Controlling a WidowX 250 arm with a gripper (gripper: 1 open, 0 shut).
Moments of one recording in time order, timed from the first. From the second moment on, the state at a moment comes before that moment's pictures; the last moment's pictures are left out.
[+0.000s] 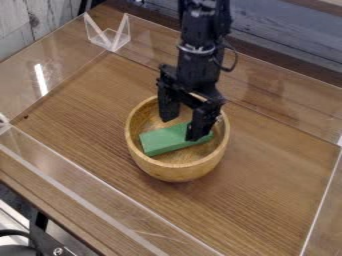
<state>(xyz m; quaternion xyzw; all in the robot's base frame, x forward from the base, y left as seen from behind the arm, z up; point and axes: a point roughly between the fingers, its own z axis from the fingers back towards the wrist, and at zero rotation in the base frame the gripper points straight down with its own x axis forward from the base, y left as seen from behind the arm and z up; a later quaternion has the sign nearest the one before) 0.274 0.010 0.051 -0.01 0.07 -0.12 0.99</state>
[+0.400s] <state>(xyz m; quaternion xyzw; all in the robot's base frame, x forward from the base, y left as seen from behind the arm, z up) 0.271 0.029 0.036 -0.04 0.06 -0.15 0.99</state>
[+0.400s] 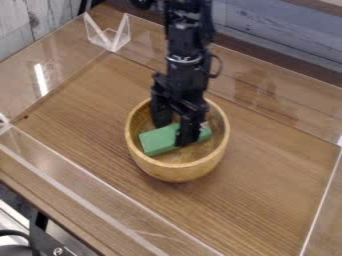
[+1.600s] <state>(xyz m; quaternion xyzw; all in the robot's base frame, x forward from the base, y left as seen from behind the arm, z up) 0.276 0.013 0.030 -0.04 0.00 -0.17 0.99</state>
